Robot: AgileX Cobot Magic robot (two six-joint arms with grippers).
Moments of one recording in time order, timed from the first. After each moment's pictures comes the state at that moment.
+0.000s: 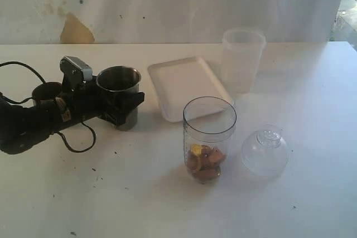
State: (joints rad) left arm -0.21 2.19 -0.93 0.73 -1.12 -0.33; right arm -0.02 0.00 -0.01 -0.03 0.34 0.25
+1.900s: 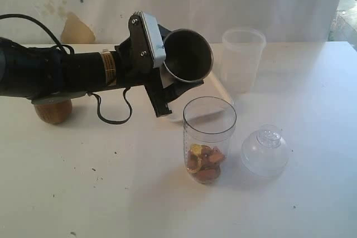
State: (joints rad) left arm -0.50 1.88 -1.07 0.96 -0.77 0.00; right arm -0.02 0.00 -0.01 -0.03 0.34 0.25
